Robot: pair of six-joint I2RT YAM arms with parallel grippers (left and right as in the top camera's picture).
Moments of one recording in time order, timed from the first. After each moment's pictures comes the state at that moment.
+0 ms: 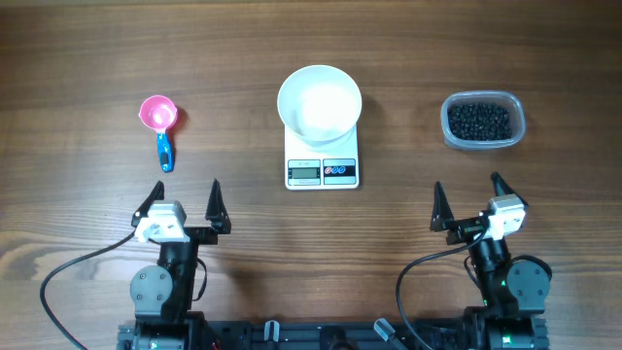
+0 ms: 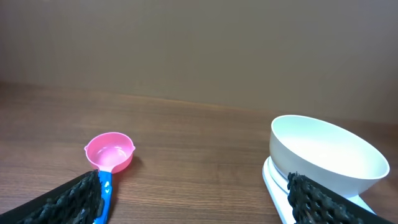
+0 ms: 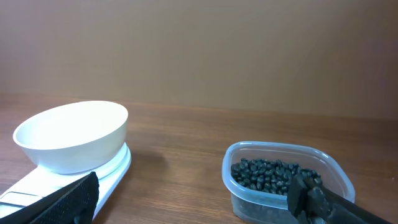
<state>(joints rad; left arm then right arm) -0.04 0.02 0.01 -0.01 -0.01 -0.13 -0.02 0.02 0.01 0.01 -0.19 -0.01</state>
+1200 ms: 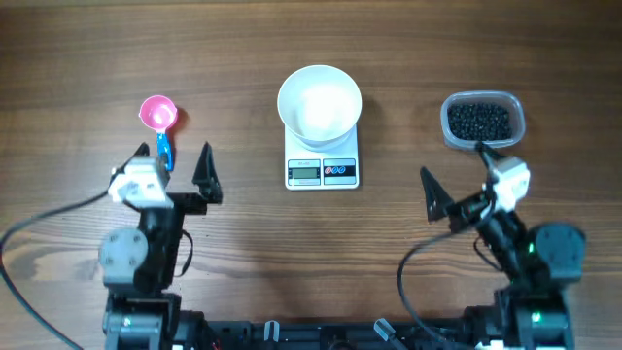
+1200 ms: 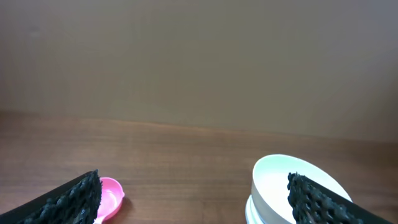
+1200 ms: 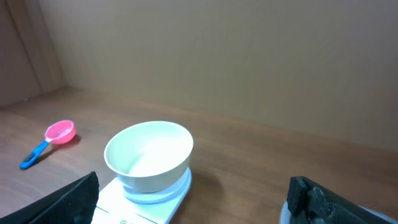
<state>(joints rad) -0.04 0.48 0.42 0.00 0.03 -0.13 -0.02 0.47 0.41 -0.03 -0.47 -0.01</state>
